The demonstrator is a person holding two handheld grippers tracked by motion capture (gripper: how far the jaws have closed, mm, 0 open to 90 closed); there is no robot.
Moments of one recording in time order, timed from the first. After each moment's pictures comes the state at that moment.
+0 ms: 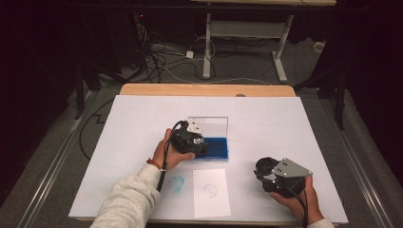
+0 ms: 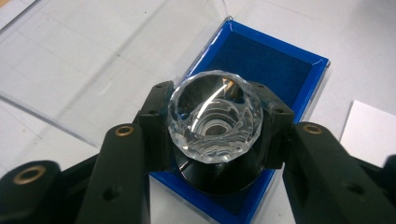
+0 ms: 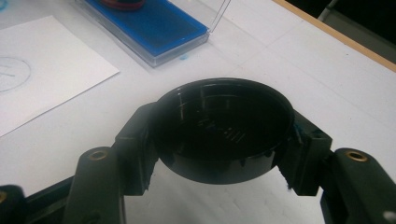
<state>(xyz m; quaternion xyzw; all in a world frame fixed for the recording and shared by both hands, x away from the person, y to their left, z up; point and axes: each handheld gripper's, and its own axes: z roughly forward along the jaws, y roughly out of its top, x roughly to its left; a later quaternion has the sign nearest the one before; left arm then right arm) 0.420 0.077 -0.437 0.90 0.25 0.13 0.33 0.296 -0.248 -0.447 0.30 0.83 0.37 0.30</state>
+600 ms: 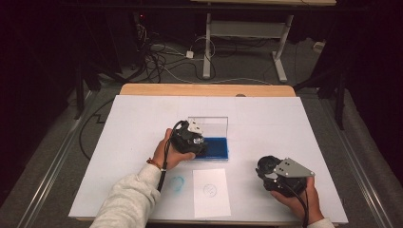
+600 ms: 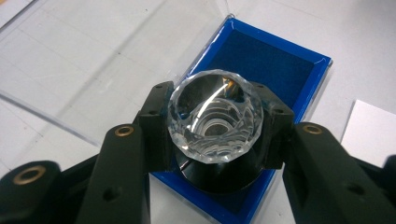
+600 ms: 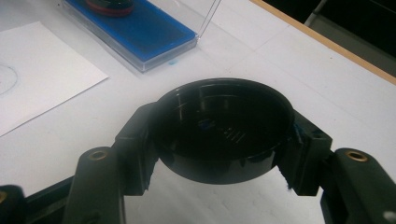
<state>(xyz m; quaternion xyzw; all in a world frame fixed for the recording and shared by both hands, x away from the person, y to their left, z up) 0.421 0.076 -0.435 0.90 0.26 0.13 0.32 0.295 -0.250 -0.445 0.31 0.82 0.37 0.31</state>
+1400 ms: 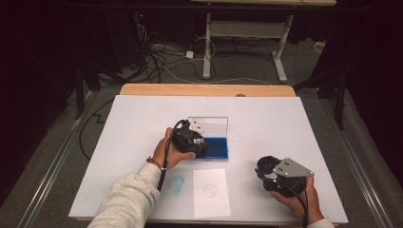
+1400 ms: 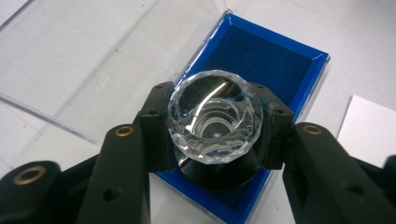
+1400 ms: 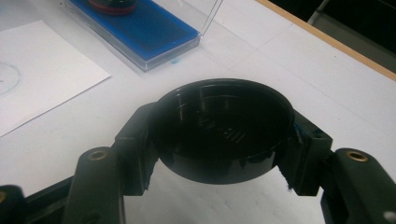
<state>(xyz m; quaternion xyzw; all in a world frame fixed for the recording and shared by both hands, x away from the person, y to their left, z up) 0.422 0.073 -0.432 0.91 0.26 0.12 0.31 0.295 -0.249 -0.446 0.31 0.82 0.37 0.31</state>
